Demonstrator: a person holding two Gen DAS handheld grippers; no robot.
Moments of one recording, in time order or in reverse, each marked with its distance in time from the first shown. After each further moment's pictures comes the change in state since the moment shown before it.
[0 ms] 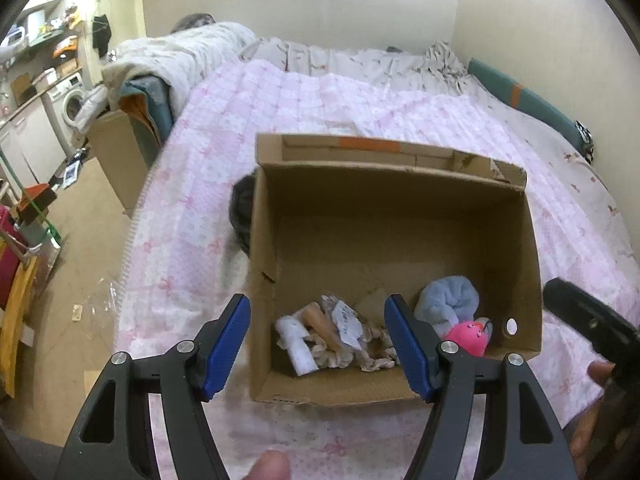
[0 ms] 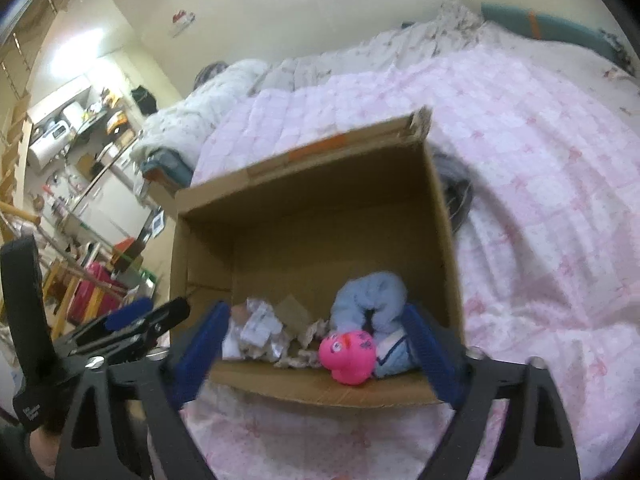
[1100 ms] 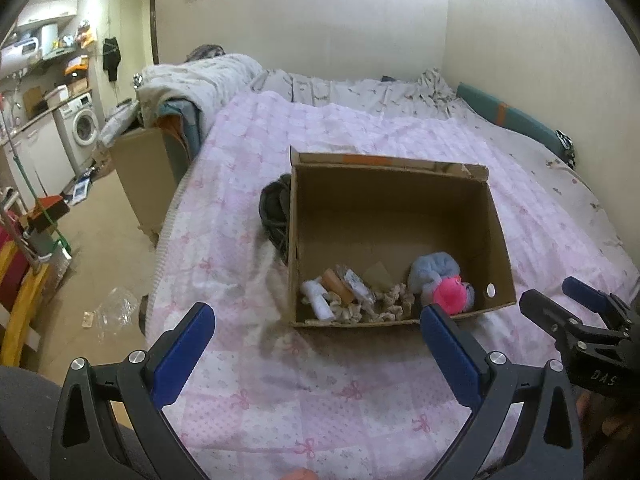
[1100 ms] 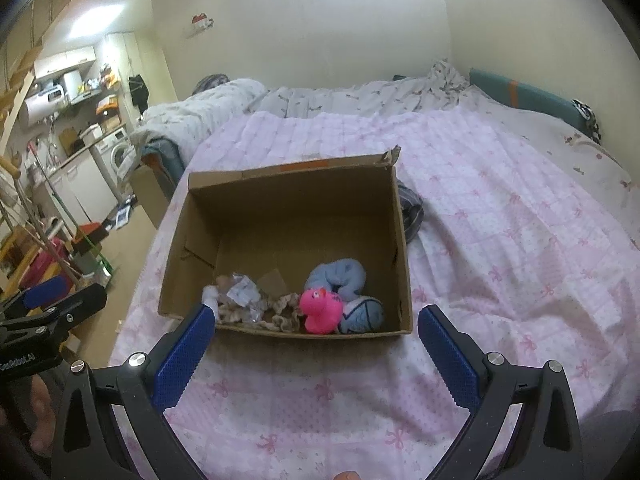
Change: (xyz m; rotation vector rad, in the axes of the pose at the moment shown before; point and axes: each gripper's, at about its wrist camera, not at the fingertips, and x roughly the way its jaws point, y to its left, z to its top) left arm -0.087 0.016 -0.063 0.007 -0.102 -0.005; right arm -0.064 0.036 -0.059 -0.172 -0.113 -0.189
